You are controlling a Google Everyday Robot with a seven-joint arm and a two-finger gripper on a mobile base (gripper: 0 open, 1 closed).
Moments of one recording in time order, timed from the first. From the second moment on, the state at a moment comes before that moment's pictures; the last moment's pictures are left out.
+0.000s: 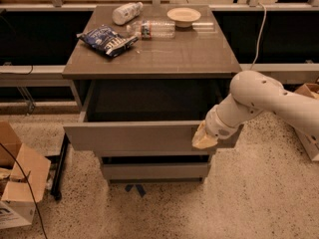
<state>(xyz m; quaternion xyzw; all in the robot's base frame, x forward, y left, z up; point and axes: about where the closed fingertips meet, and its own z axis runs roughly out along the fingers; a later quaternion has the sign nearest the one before) 0.561 -0.143 0.658 -0.65 0.73 0.13 0.18</state>
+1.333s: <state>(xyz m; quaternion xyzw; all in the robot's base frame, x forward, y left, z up) 0.599 -0.153 0.630 -0.63 0.74 0.10 0.20</state>
